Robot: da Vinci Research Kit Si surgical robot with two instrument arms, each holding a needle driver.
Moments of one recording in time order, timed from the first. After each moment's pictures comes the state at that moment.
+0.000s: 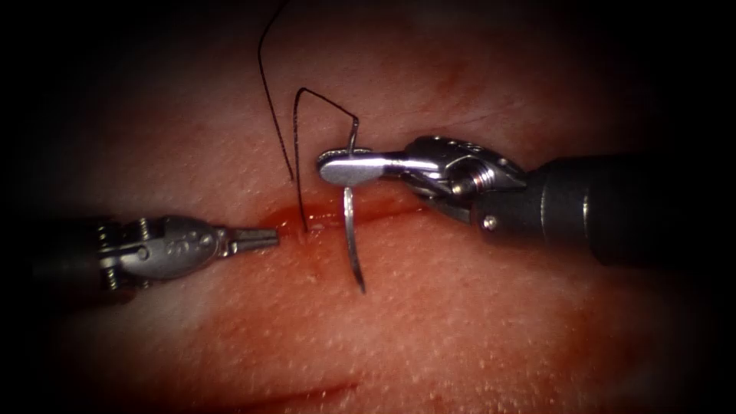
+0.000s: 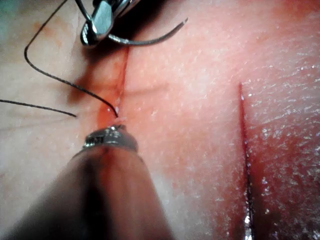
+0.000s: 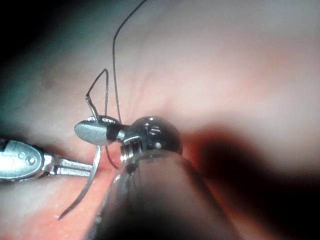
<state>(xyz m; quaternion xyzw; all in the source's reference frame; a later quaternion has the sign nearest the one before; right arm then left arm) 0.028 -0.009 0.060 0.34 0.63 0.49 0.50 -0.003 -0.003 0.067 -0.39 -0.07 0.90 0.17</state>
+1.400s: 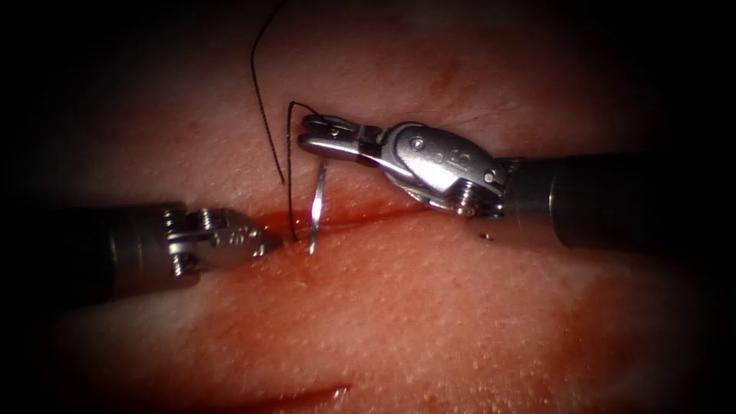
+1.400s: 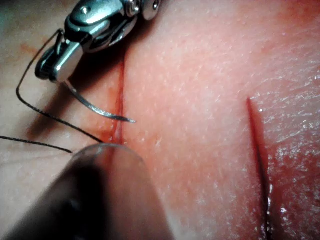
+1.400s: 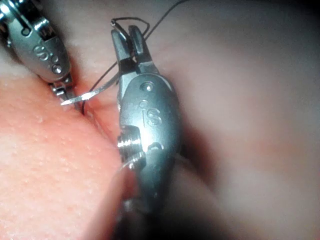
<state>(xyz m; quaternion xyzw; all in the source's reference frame) 0.032 -0.008 0.061 -0.04 0.73 0.26 0.64 -0.003 -0.004 0.073 -0.19 -0.13 0.96 0.13</state>
